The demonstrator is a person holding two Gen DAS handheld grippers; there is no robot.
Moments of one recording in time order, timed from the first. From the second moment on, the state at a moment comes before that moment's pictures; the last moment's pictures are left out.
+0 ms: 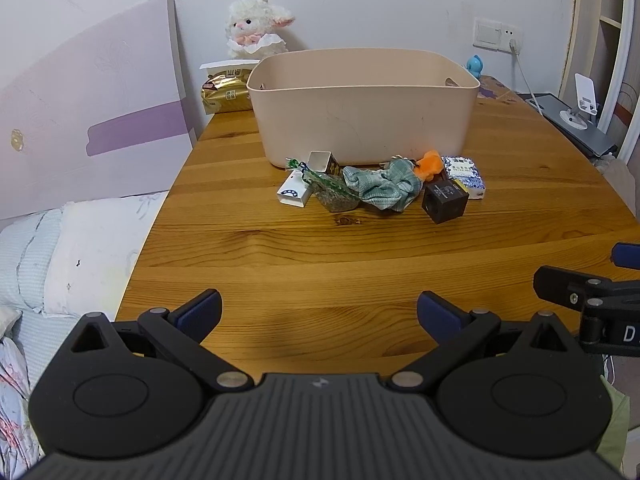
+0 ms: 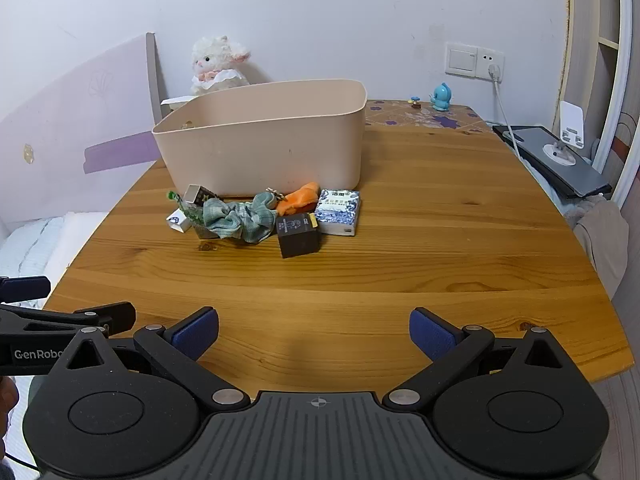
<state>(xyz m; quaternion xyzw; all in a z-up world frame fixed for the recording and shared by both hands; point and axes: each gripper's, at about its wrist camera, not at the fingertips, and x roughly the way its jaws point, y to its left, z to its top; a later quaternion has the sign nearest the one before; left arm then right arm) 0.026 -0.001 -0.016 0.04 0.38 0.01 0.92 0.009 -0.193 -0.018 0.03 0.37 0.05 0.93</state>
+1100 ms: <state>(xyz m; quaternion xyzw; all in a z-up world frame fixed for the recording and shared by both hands) 0.043 0.004 -0.020 0.04 0.39 0.01 0.92 0.025 -0.192 -0.023 0.03 0.38 0.07 0.92</state>
